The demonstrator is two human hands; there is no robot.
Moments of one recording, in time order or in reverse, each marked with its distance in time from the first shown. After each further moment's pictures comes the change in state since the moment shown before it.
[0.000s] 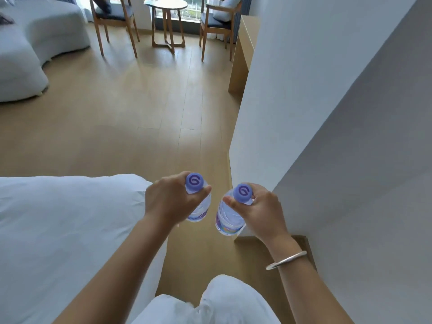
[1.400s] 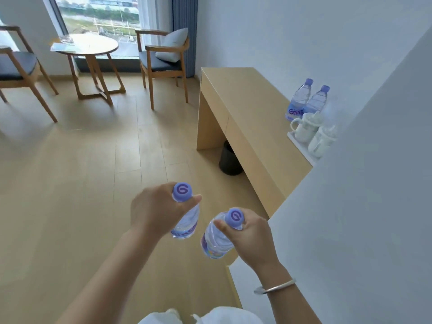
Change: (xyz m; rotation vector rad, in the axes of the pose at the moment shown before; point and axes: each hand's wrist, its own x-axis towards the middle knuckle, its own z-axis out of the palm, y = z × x) left_hand 0.878 -0.037 0.120 -0.134 -0.147 0.103; right_hand 0.812 0.049 0.092 0.063 0.227 0.249
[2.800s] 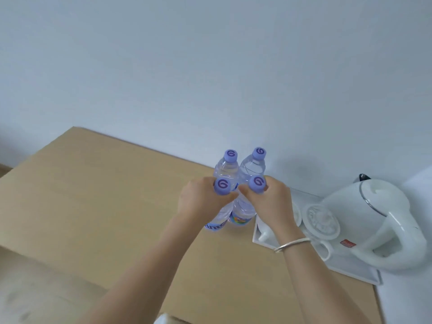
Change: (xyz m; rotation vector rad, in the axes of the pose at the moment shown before) left_hand 0.571 0.324 0.310 -0.203 -0.886 0.698; right_hand 0.561 0.105 -0.182 -0.130 0.987 0.644
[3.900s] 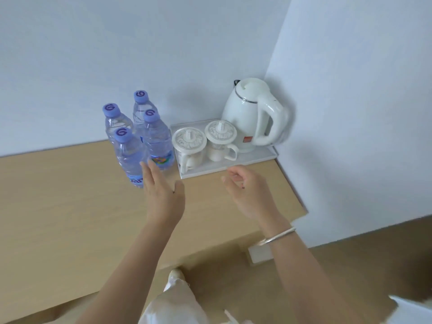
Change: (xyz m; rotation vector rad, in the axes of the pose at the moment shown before) left_hand -0.093 -0.012 0.091 -0.019 -0.164 0.155; right_hand -0.165 0.061 -0.079 -0.056 0.173 0.303
